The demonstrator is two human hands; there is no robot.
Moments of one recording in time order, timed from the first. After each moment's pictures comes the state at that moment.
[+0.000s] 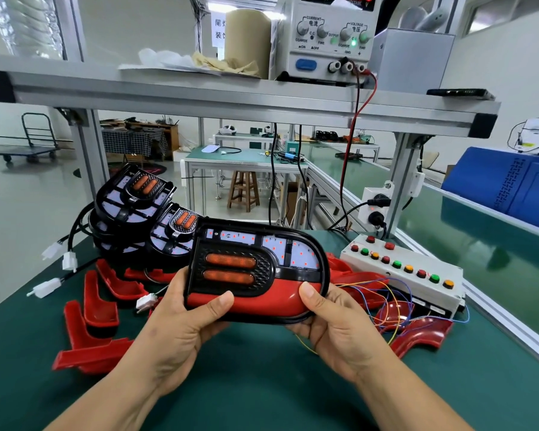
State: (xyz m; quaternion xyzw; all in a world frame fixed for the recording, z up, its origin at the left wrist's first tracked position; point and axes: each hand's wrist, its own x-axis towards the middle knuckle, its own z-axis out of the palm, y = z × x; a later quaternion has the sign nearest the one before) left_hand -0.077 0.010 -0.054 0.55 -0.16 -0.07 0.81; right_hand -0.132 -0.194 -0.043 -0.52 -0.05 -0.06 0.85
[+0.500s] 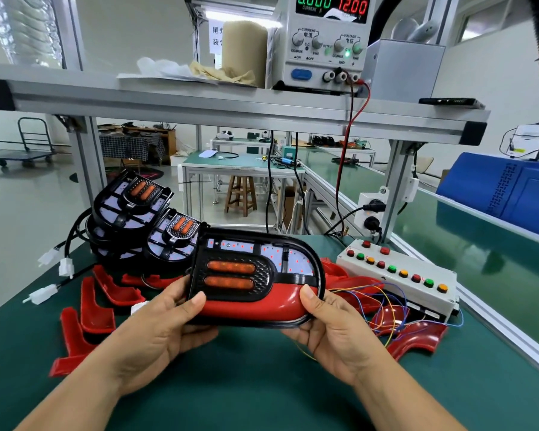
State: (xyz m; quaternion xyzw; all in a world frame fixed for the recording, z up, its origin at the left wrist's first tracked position) left_hand -0.067 0.040 -0.047 0.59 -0.18 -0.19 0.77; right_hand -0.130 -0.200 -0.045 -0.52 -0.02 -0.03 0.85
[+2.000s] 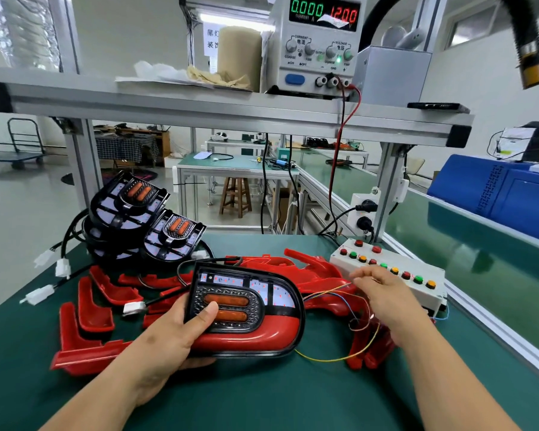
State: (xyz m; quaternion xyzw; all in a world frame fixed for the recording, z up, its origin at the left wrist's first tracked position) left_hand -0.080 0.026 -0.054 0.70 -0.11 -0.17 0.68; right_hand -0.128 -0.287 -0.029 -0.79 0.25 -0.19 0.53
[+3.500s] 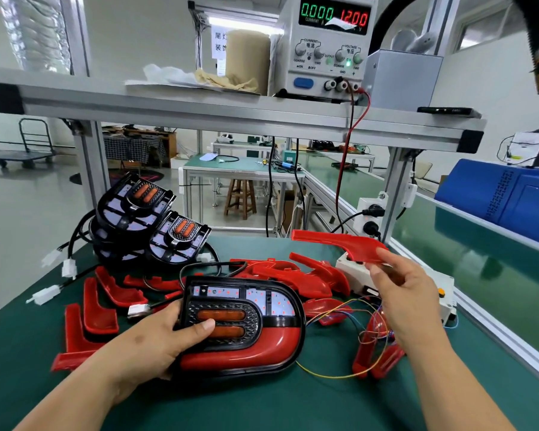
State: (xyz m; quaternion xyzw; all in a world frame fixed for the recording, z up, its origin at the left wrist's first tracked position) left_hand -0.075 0.050 -0.036 0.80 -0.13 -0.20 0.55; right_hand -0.126 -0.284 -0.027 -0.76 0.15 -0.42 0.48
